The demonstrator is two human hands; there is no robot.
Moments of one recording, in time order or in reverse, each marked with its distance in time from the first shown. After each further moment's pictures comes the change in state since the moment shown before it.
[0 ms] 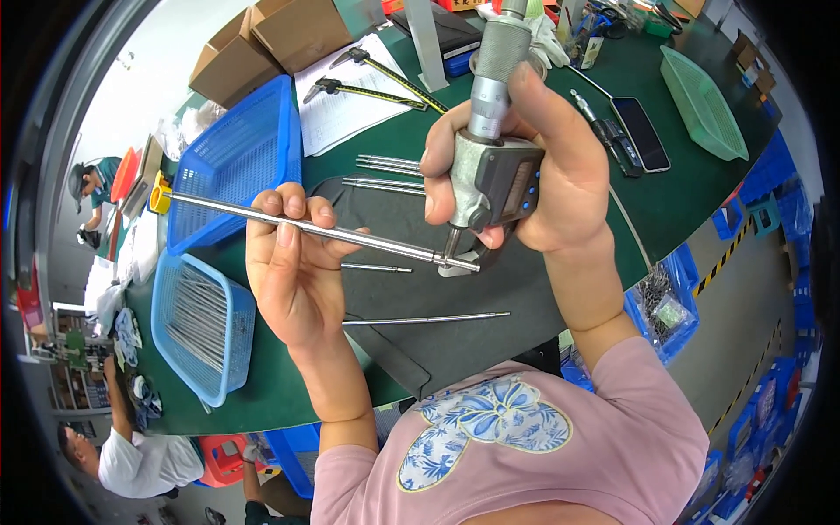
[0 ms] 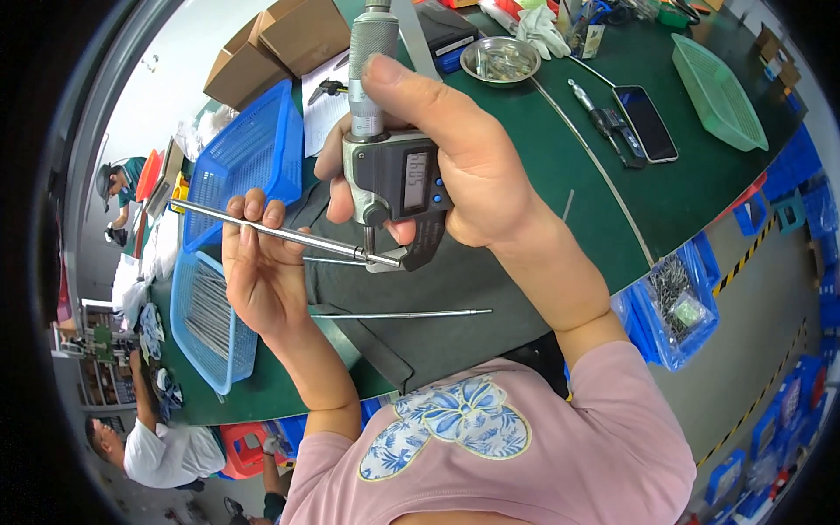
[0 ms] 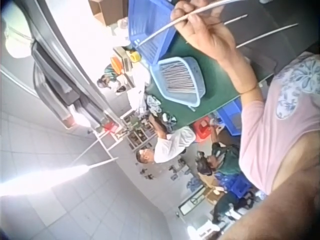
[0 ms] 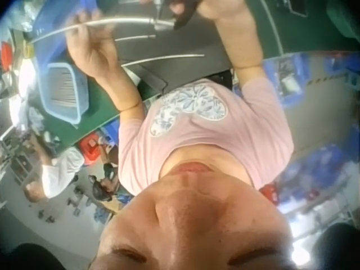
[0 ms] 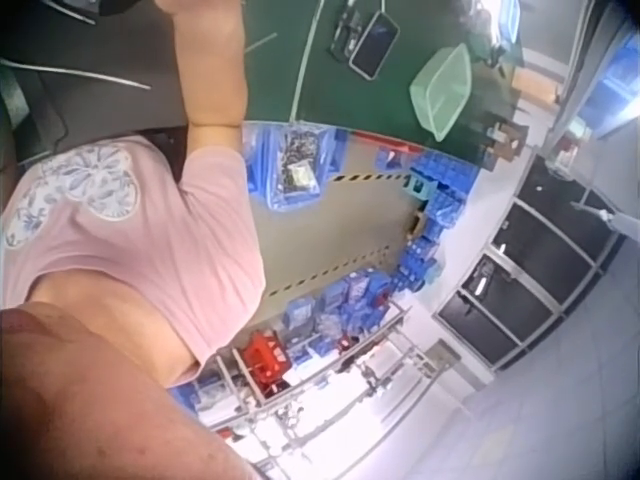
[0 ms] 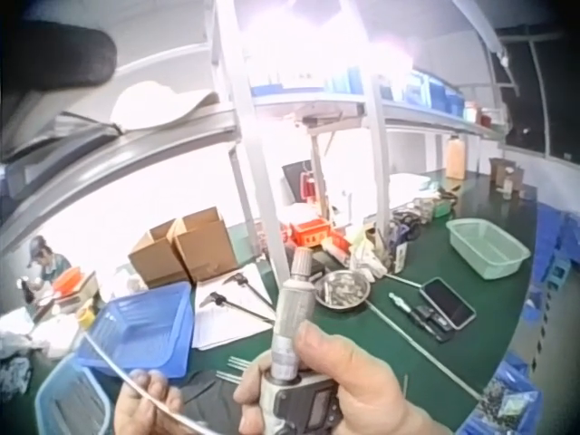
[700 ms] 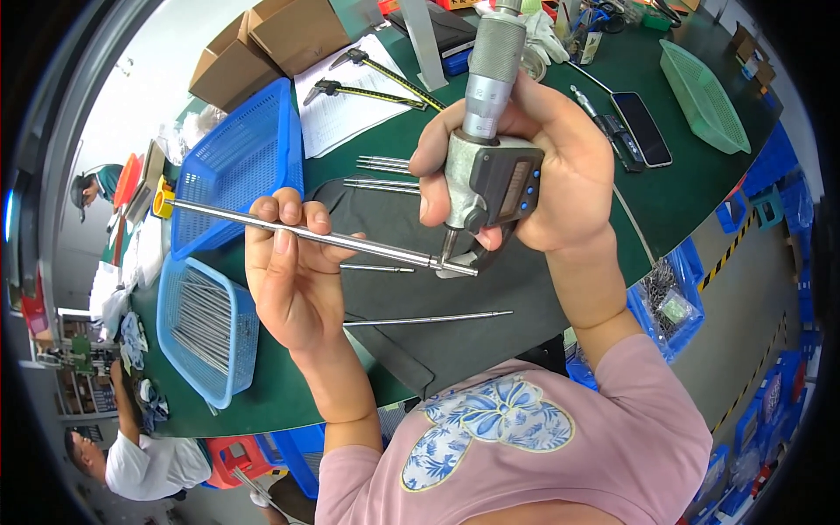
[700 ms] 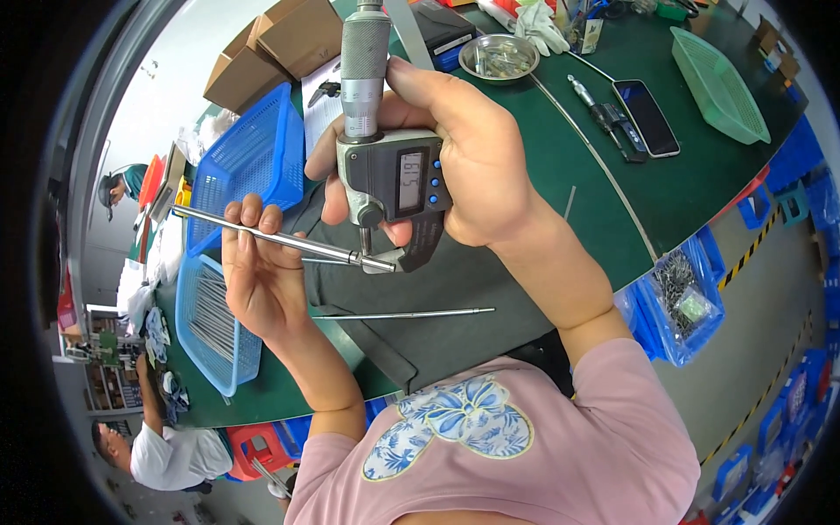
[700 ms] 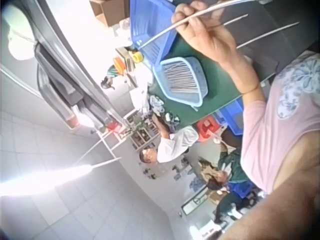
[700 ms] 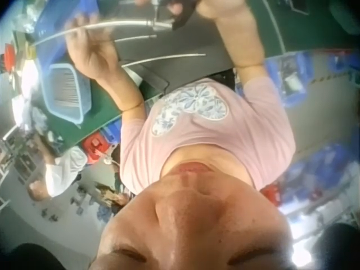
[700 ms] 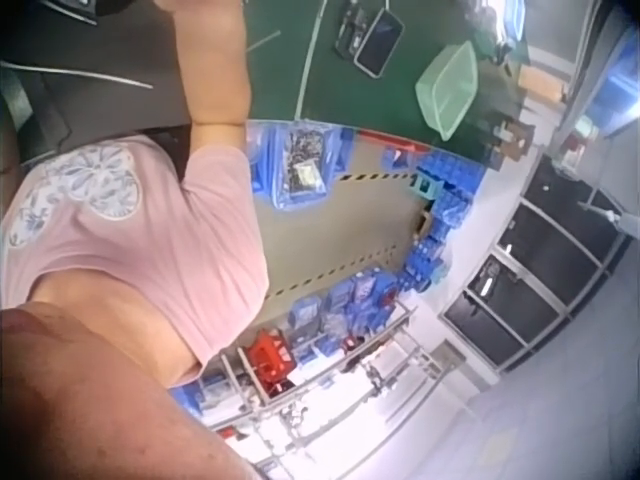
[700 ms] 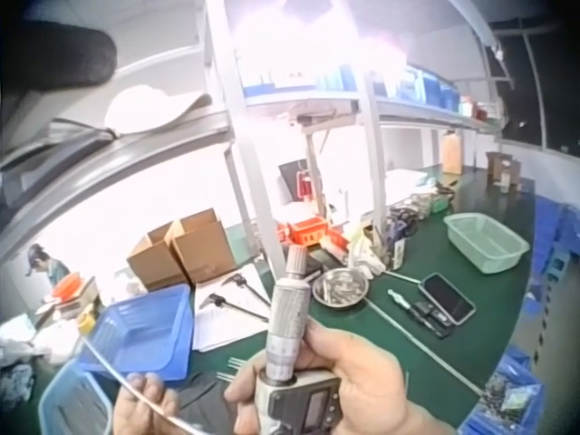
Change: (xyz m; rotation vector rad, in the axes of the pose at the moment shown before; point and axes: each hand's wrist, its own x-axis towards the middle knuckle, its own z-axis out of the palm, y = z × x) left_hand 0.000 0.002 0.000 -0.039 -0.008 -0.011; right_hand 0.000 -0.002 0.001 0.031 0.098 0.058
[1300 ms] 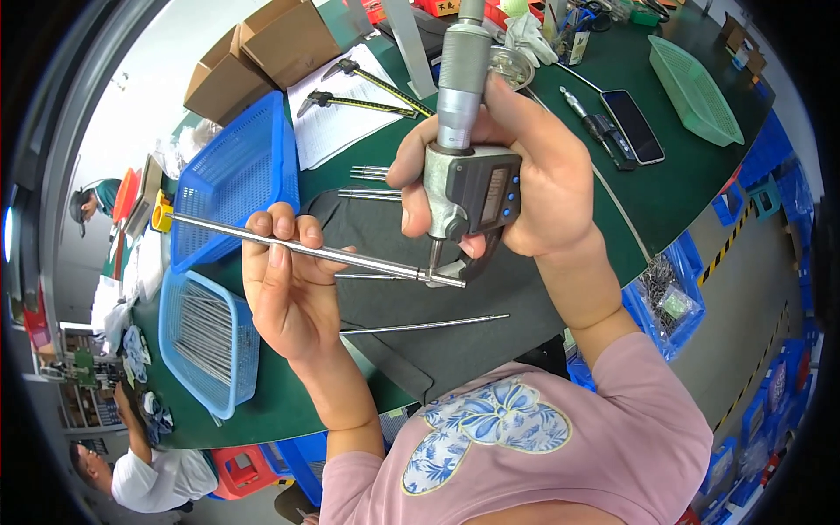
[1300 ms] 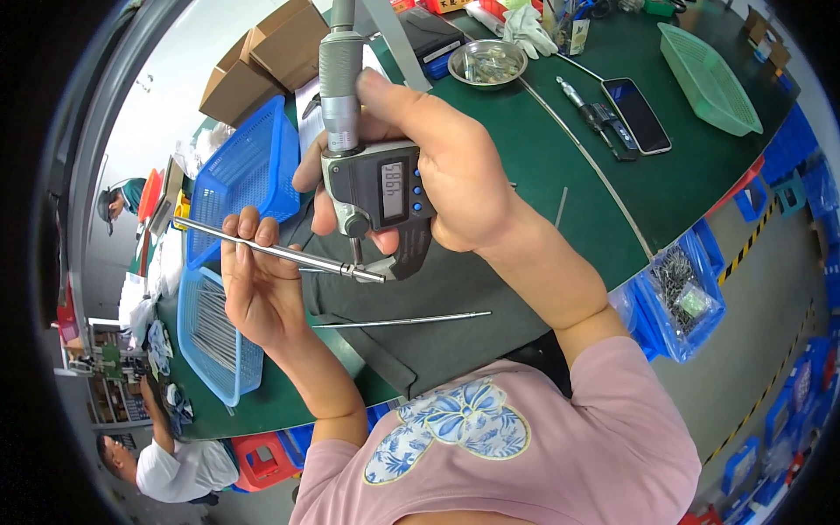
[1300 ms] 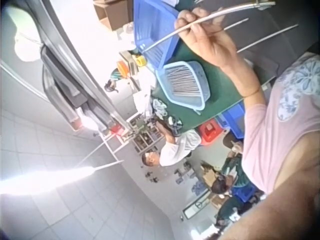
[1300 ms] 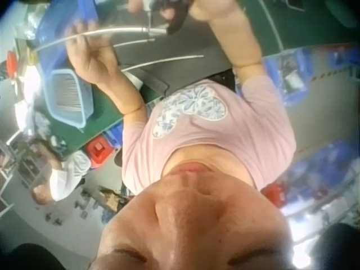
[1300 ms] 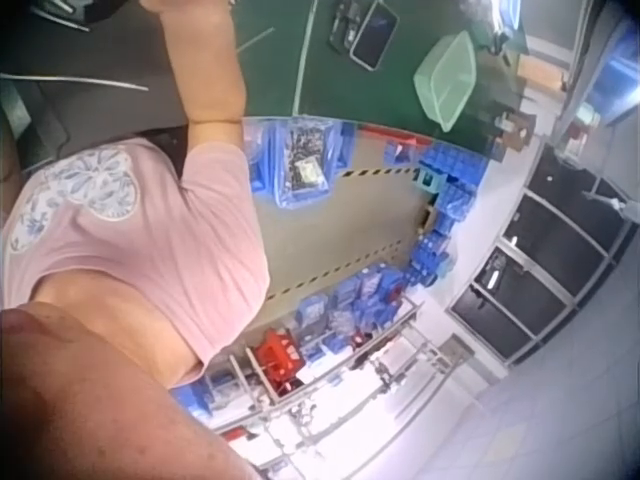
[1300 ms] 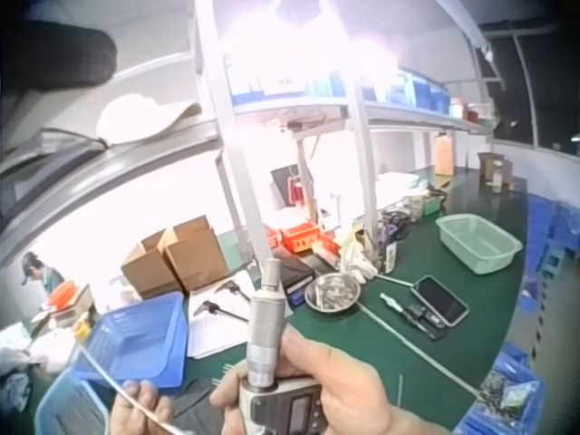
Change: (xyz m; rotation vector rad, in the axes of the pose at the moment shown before) left_hand 0.000 -0.001 -0.001 -0.004 0.008 0.000; right_hand 0.000 0.003 -0.003 0.008 -0.126 -0.021
